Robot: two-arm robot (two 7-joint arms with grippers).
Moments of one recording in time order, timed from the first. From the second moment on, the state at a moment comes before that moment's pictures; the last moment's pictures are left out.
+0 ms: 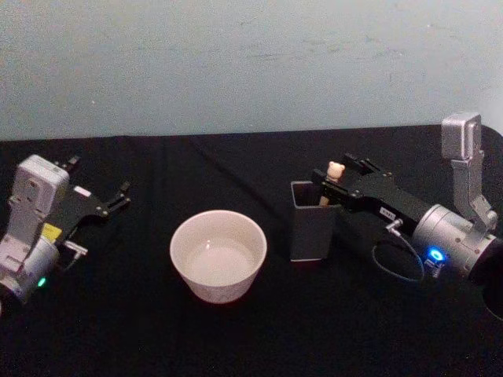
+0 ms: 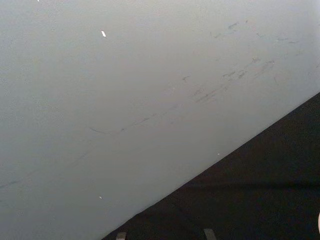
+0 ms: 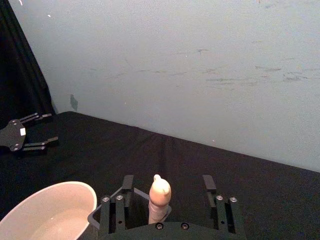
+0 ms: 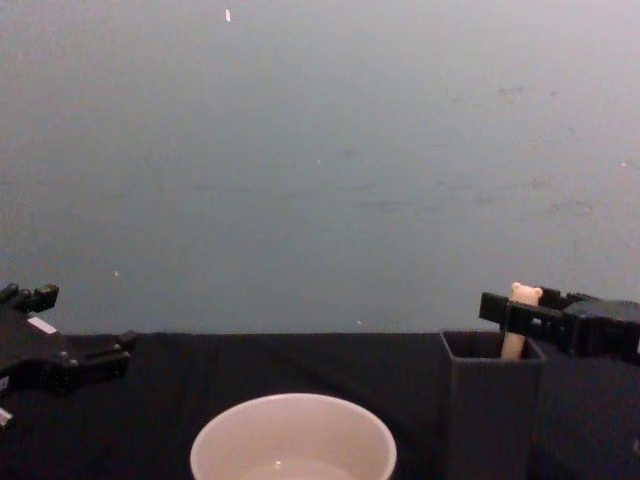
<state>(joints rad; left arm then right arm) -0.20 0.60 0.45 -1.41 -0.25 -0.12 0.03 0.26 0.44 -0.36 -1.38 0.59 0.03 0.46</state>
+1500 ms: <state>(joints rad) -0.20 0.60 0.45 -1.41 -0.25 -0.12 0.03 0.26 0.45 -0.35 -1.41 0.65 0.05 0.50</state>
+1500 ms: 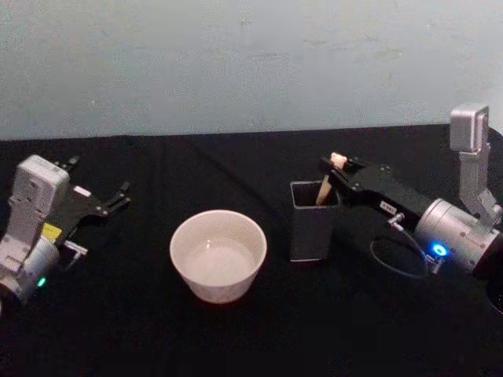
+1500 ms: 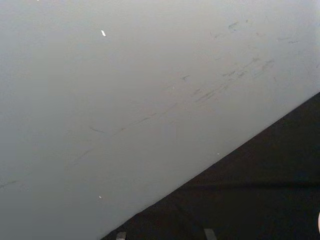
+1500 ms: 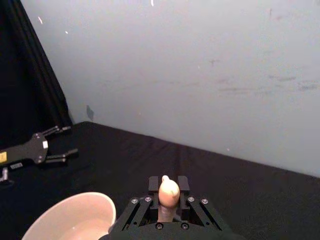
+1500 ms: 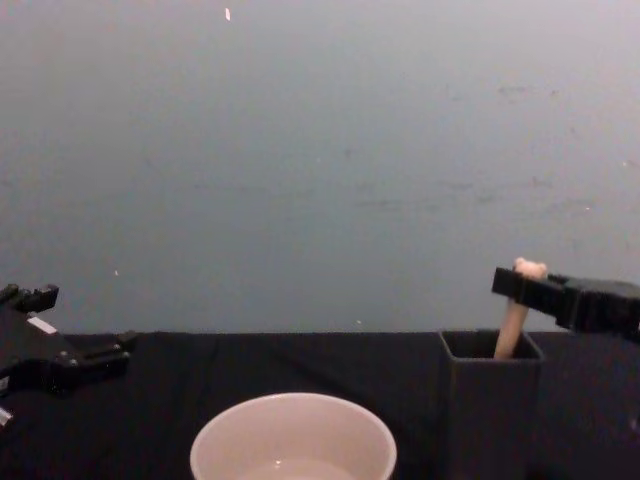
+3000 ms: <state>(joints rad) -0.20 0.60 0.45 -1.41 -0.25 -0.12 0.03 0.39 0.40 -0.44 -1.44 0.68 -0.02 0.55</state>
